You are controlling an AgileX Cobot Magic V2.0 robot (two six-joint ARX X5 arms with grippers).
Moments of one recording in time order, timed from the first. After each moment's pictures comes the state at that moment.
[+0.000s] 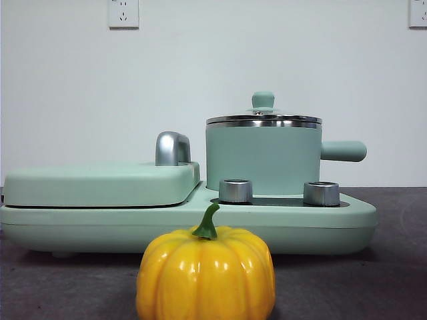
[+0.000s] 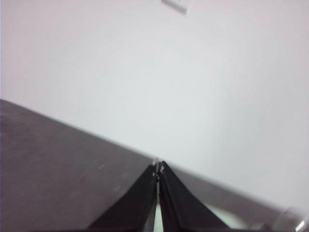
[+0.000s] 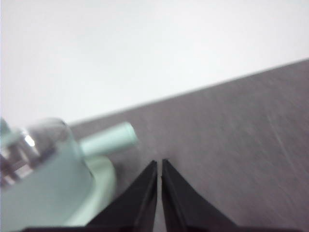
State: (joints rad) left arm -0.02 0.00 0.03 0.21 0.02 -0.45; right arm 0.11 0.01 0.02 0.05 0.03 0.35
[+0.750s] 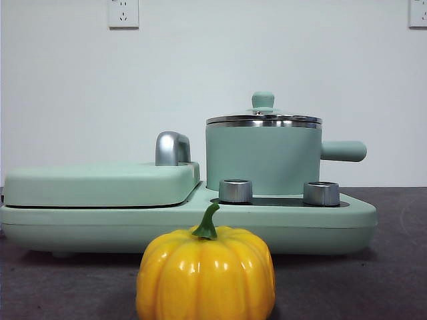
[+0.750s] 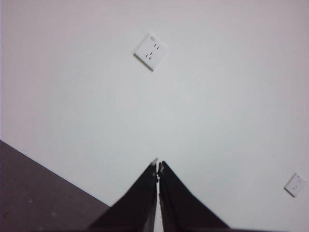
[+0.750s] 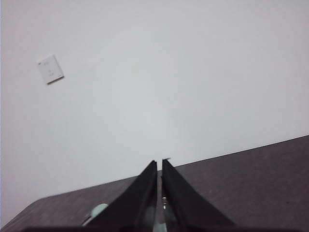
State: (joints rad) left arm -0.02 0.06 0.34 0.08 0.03 -0.72; right arm 0.11 0.13 0.44 -0.09 -0.10 0.41
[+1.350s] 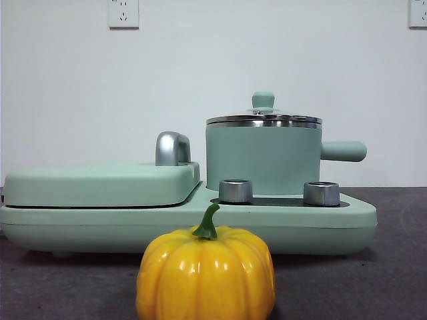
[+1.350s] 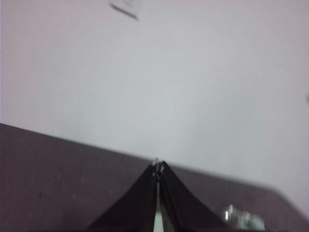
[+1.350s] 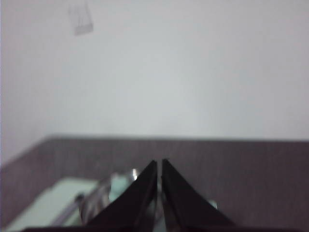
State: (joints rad) left arm -0.02 0.39 0.77 -0.30 0.22 -0.38; right arm 0.11 0.44 0.81 -0.36 -0.27 0.20
